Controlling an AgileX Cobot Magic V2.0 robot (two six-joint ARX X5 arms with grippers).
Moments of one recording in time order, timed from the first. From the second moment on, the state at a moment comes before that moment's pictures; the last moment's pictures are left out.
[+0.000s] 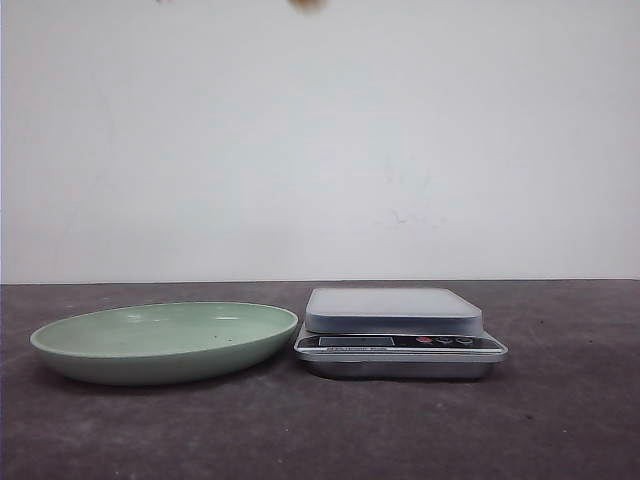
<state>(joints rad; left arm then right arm) -0.62 1.41 1.32 -0.30 0.31 -0.44 0.11 0.57 1.10 -0.81 -0.21 0.13</state>
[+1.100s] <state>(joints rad) -0.69 1.91 1.32 -0.32 0.51 -0.70 0.13 0.57 1.10 -0.90 -0.21 0.13</state>
